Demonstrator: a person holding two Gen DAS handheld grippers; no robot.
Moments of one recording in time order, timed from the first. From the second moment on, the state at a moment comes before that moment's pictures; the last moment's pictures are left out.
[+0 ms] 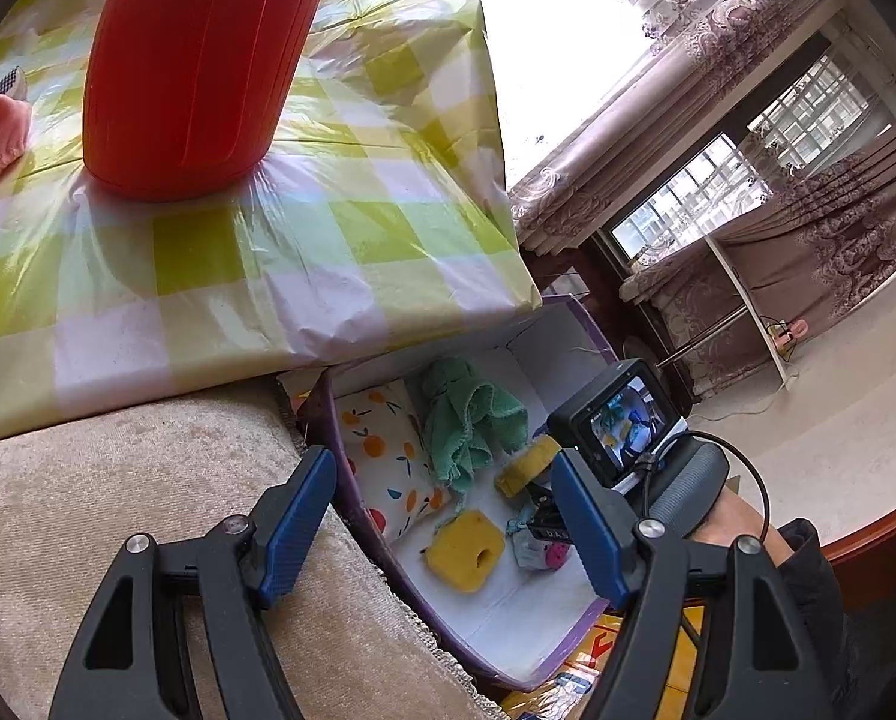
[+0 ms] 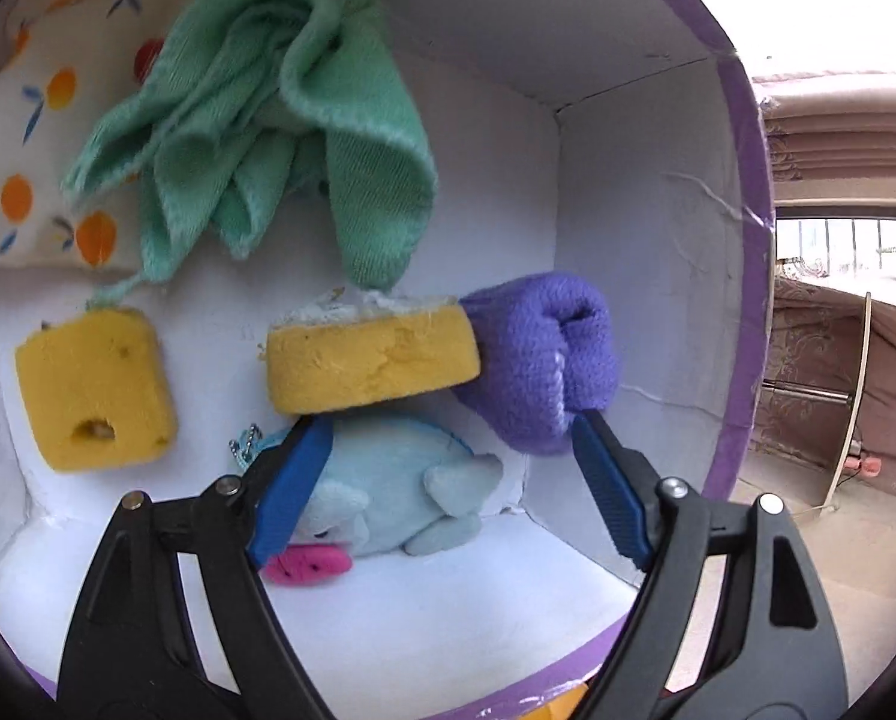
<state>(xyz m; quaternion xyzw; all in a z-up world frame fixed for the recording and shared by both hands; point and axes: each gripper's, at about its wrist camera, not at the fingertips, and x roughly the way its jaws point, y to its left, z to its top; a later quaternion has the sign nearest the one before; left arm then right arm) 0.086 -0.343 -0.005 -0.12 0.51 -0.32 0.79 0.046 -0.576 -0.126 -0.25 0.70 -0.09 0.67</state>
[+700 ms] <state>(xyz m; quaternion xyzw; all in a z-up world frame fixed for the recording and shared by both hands) 0.089 -0.250 0.015 -0.16 0.45 -0.21 0.85 0.036 -0.572 0.013 -0.03 0.53 -0.09 0.84</state>
